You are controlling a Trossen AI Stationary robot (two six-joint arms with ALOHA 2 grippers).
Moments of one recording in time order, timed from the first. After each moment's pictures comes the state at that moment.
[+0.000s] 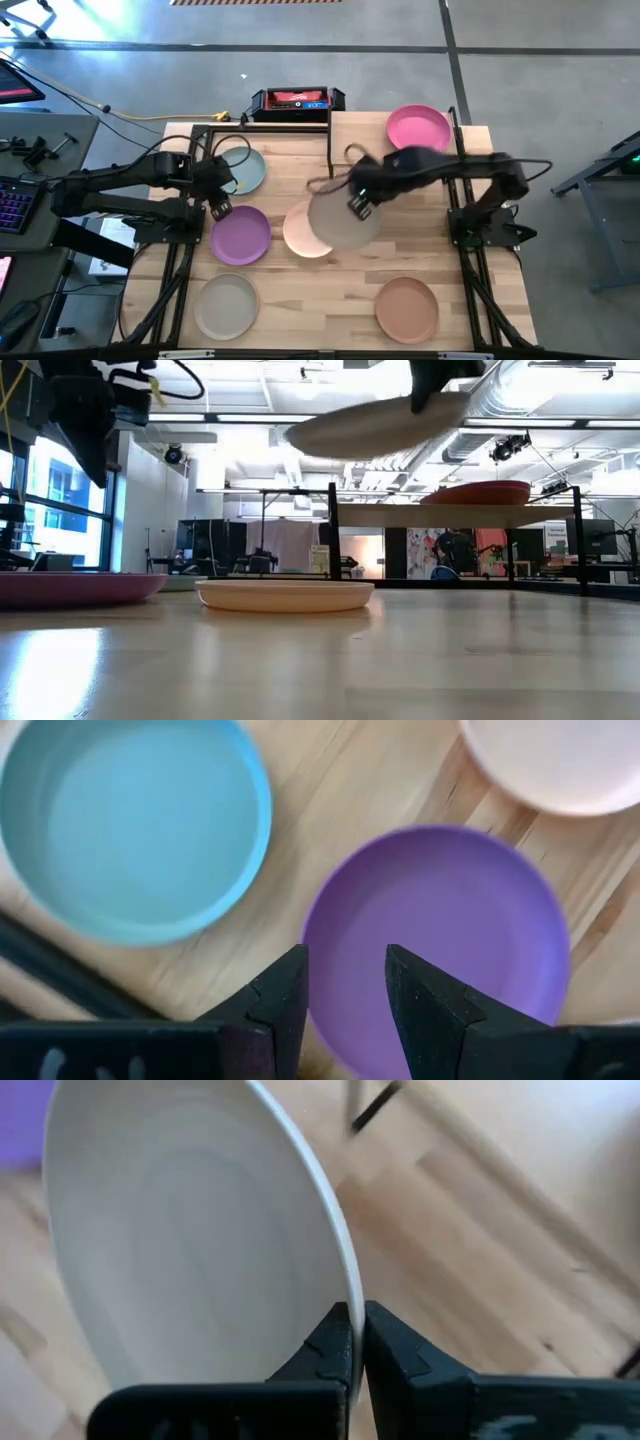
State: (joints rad) left arm 0.21 0.85 0.84 -1.22 -0.09 -0.37; right arm 0.05 1.67 1.83 -1.46 0.26 0.85
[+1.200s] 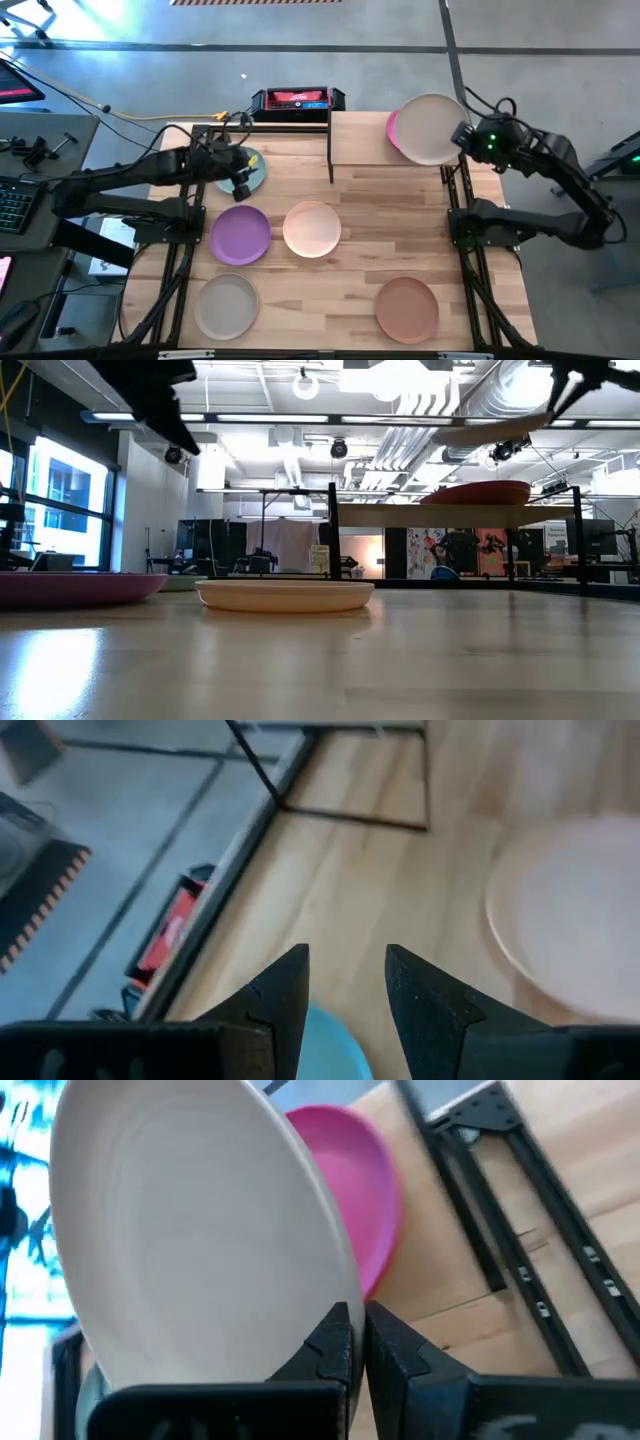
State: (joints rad) left arm 0.26 0.88 0.84 -0.66 -0.33 0.12; right arm -0.62 0.76 1.21 -1.35 0.36 1.29
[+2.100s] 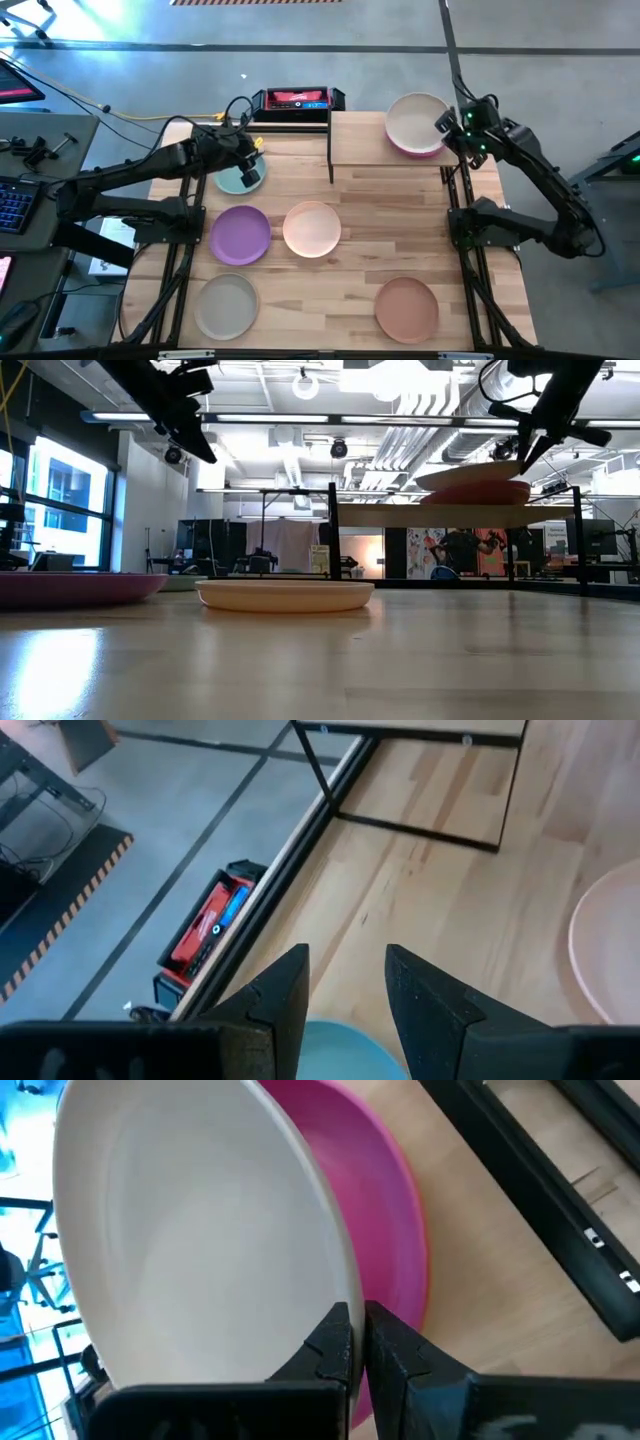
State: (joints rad) left arm 0.40 0.96 0.84 -0.55 -0.32 0.17; right arm -0.99 0.87 1.01 -1.05 0.06 1.23
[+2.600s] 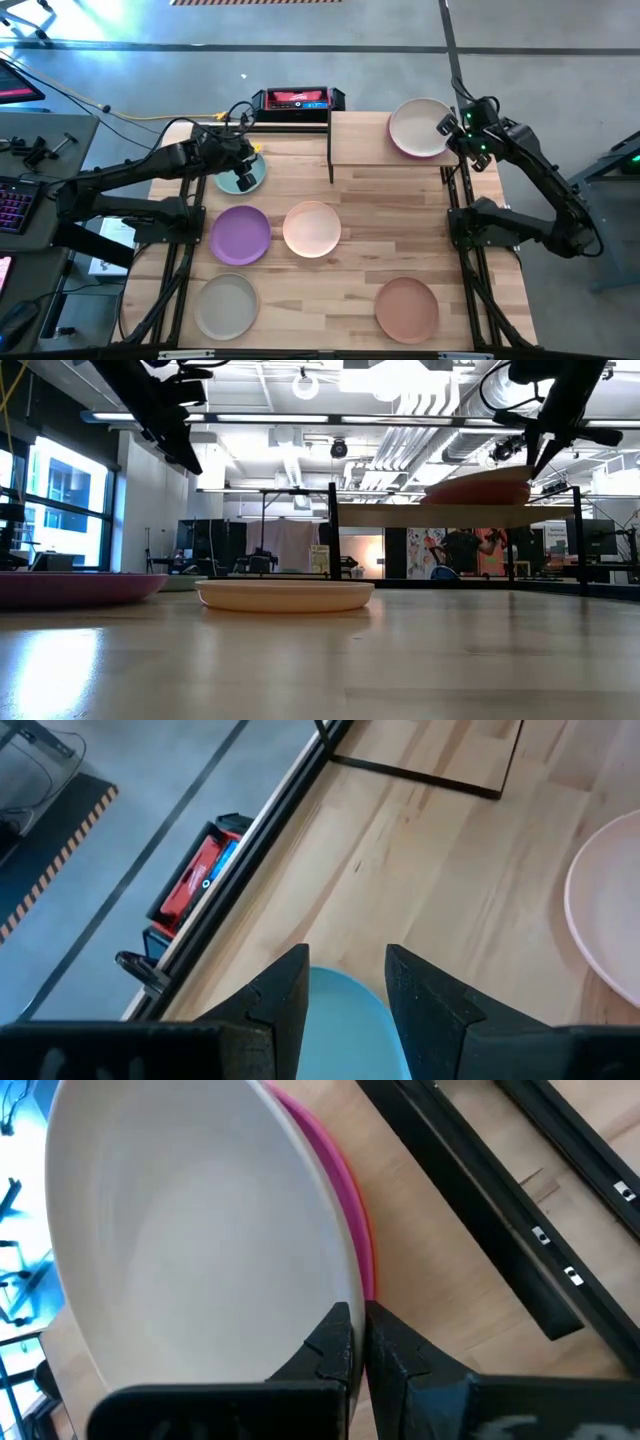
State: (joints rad) left arm 0.40 0.95 0.84 -0.68 -0.32 0.10; right arm -1.01 0.88 1.01 -1.12 0.07 1.22
